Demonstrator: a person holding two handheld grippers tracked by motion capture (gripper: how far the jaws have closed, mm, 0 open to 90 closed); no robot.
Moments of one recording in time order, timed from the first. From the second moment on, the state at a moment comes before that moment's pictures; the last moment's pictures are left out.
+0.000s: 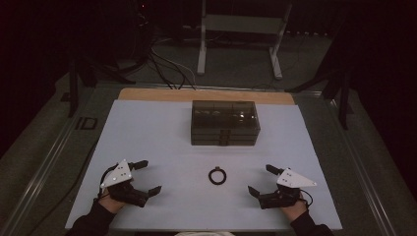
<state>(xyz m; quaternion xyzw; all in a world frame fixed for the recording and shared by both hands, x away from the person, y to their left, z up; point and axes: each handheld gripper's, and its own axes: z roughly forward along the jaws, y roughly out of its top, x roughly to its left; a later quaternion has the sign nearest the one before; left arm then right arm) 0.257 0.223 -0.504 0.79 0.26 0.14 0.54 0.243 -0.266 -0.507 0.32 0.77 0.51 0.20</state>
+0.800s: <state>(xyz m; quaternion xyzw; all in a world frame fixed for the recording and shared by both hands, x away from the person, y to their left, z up) 0.252 0.230 -0.503 0.78 0.27 0.14 0.55 0.243 -0.258 -0.502 0.30 0.78 0.52 0.18</state>
